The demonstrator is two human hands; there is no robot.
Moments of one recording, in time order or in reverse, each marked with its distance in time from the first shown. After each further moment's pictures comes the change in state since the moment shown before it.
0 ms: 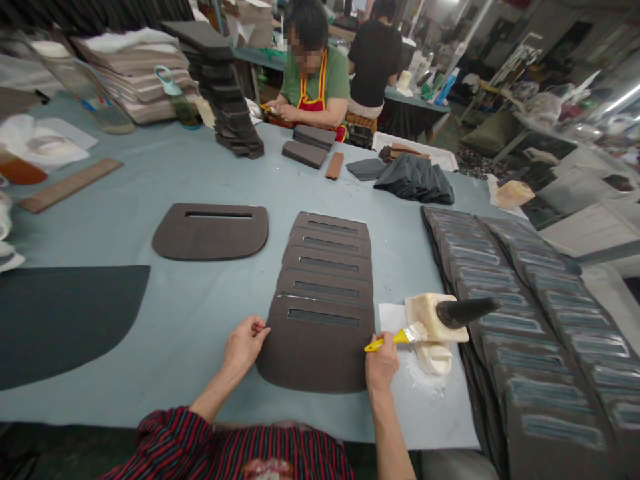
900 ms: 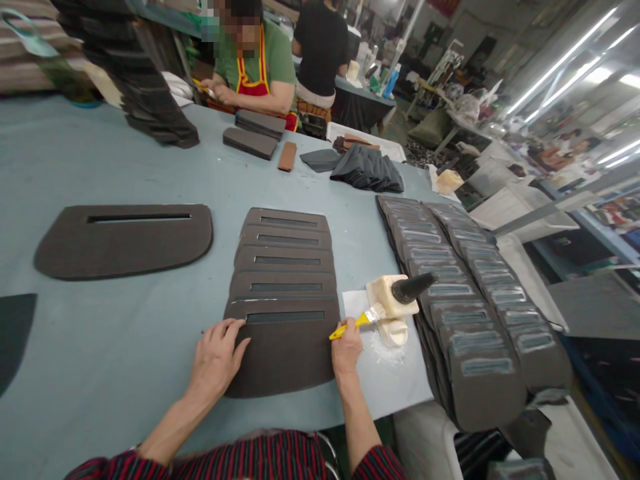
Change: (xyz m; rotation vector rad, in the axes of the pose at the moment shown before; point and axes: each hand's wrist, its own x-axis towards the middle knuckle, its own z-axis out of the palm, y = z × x) left_hand -0.015 0.024 0.020 0.394 0.104 0.550; right_hand 0.000 -0.001 0.001 -0.023 -0.029 0.035
